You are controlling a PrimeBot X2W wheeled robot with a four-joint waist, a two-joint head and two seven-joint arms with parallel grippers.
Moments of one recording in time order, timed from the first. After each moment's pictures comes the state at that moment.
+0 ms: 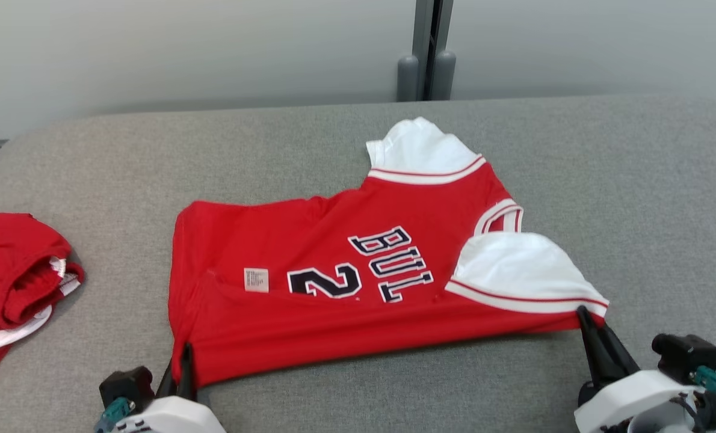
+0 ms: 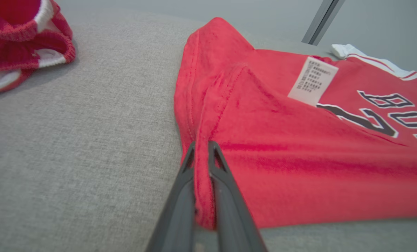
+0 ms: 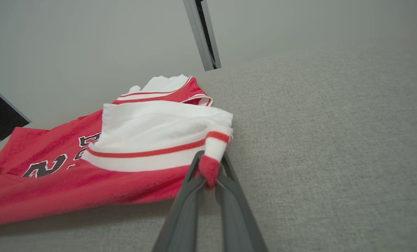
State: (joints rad) left arm -0.17 0.04 -0.07 0.67 -0.34 0.03 -0.26; right arm -0.18 -0.13 0.14 0.52 0.44 0.13 -0.26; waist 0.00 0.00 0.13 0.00
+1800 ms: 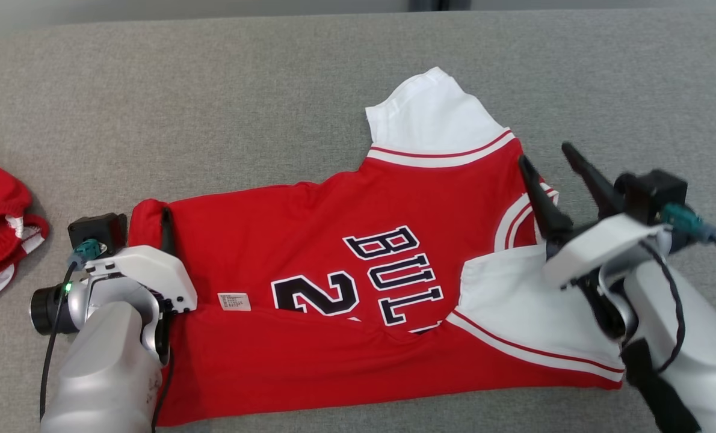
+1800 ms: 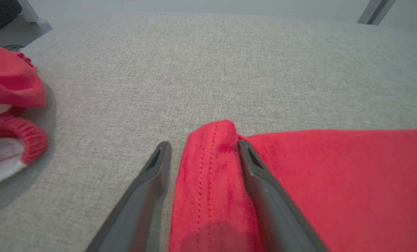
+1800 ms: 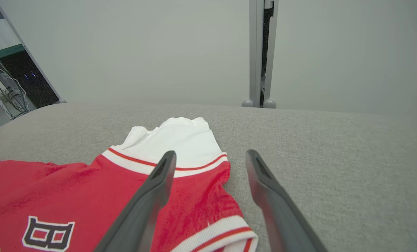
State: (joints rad) left arm -0.69 0.11 -0.10 1.12 -0.30 0.03 -0.26; right arm -0.61 -0.21 0.40 0.60 0.44 0.13 -0.26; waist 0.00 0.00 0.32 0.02
